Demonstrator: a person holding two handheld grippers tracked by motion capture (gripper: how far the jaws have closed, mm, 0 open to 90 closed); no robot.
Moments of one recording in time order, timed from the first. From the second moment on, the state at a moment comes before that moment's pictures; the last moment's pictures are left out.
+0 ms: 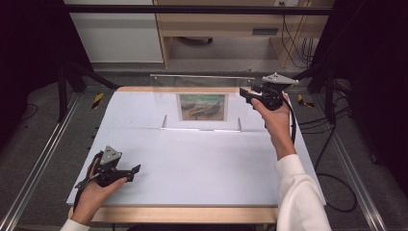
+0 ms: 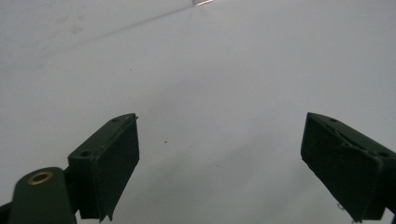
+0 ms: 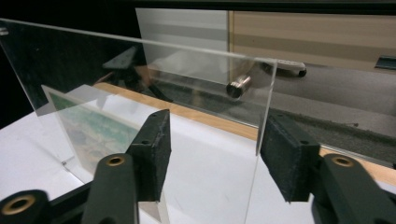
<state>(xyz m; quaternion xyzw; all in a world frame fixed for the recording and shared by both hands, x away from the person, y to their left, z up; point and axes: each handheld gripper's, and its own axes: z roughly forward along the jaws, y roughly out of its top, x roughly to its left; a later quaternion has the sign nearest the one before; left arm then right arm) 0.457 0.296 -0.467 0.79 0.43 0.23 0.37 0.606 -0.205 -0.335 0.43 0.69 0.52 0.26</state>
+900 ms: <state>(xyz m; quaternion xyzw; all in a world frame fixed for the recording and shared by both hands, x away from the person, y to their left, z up) 0.457 0.294 -0.468 0.79 0.43 0.23 0.36 0.573 -0.211 -0.357 0.45 0.71 0.45 0.29</state>
